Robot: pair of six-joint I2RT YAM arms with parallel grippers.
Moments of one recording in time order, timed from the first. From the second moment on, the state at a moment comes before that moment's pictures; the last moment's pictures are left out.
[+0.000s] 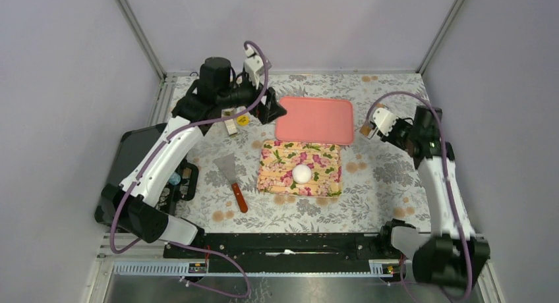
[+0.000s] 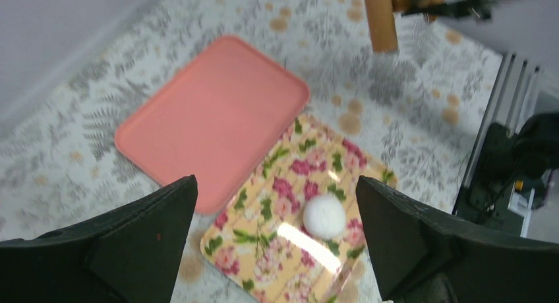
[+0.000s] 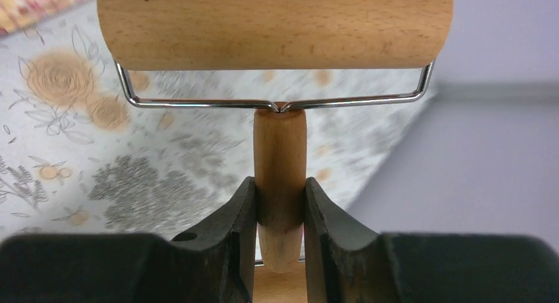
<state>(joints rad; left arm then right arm) -0.46 1.40 1.46 -0.47 0.58 0.09 -0.14 1.18 0.94 -0.59 -0.30 -1.11</state>
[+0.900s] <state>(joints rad) -0.69 1.84 1.77 -0.69 0.66 -0.08 0.30 1.00 0.82 -0.86 -0.61 -1.88</state>
